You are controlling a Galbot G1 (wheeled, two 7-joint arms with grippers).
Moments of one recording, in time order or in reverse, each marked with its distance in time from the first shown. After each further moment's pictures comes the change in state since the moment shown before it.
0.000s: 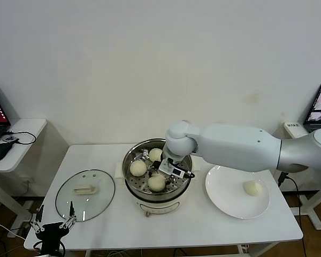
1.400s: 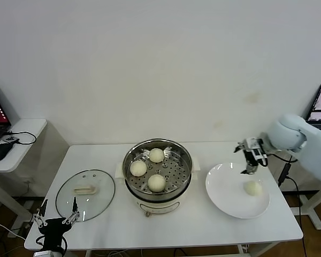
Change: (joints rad) left arm -0.020 0.038 0.017 -0.003 -0.006 0.006 0.010; right arm -0.370 -0.656 0.512 0.006 -0.021 -0.415 -0.086
